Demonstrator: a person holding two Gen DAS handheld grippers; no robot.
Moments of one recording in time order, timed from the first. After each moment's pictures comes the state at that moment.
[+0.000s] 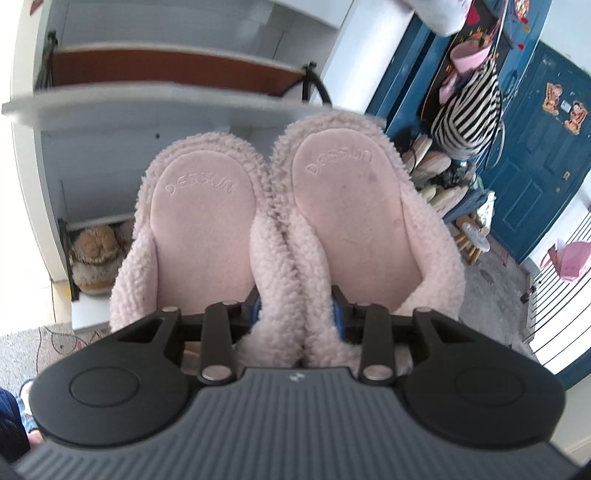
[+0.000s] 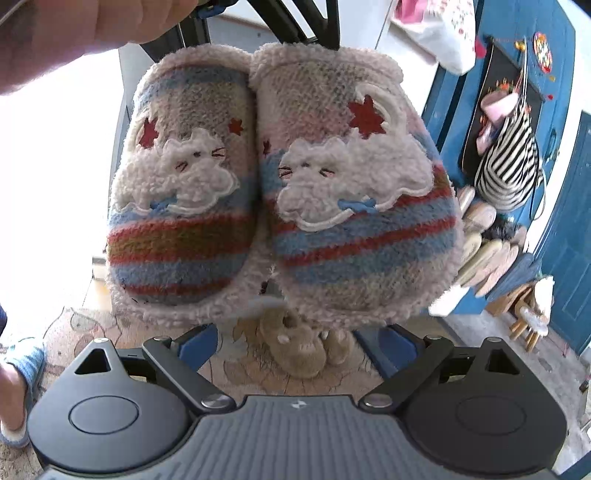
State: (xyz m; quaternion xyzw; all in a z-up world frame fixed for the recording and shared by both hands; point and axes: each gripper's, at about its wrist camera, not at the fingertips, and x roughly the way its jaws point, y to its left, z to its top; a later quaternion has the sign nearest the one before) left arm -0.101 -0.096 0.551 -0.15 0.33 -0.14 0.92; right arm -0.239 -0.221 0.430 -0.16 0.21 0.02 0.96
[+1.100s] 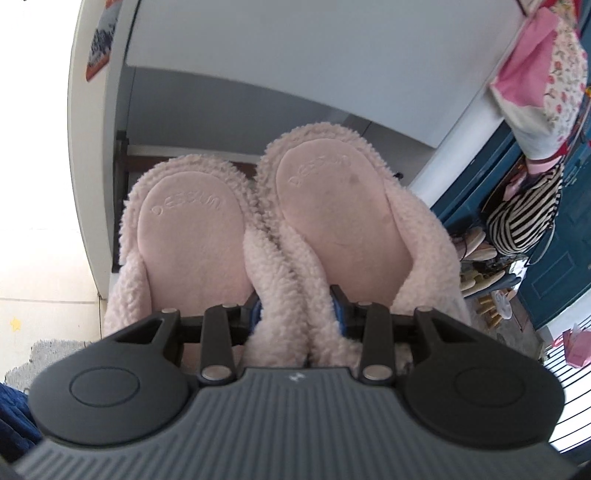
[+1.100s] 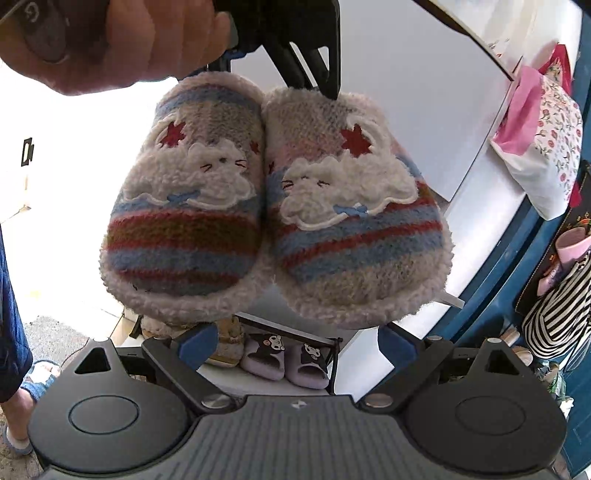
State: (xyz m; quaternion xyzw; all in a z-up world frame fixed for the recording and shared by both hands) left arm 0.014 0.018 0.647 -0.22 0.39 -0.05 0.89; right arm -0.133 -0.176 0.585 -0.26 0.19 0.15 0.94
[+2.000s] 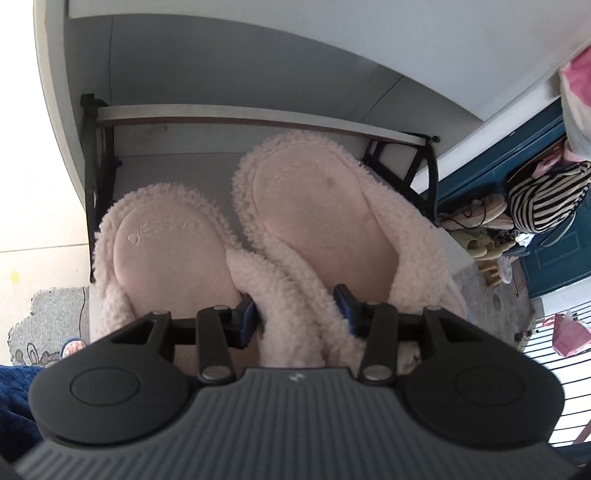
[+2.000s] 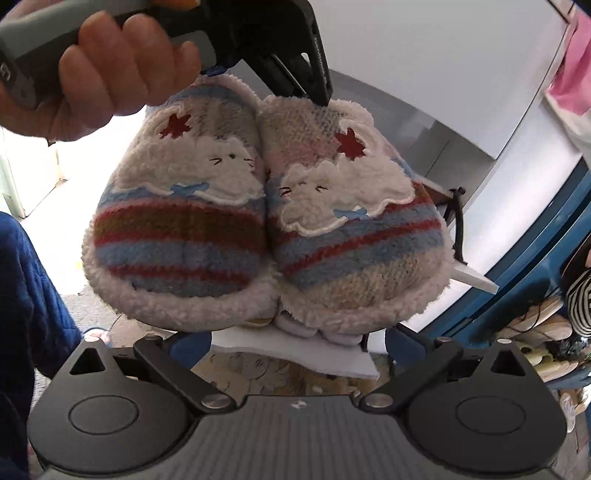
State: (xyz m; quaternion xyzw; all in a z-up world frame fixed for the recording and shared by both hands) left arm 0.091 0.041 0.639 -0.25 0.52 -0.06 0.82; right arm -0.050 -0.170 0.654 -0.24 0.36 0.21 0.88
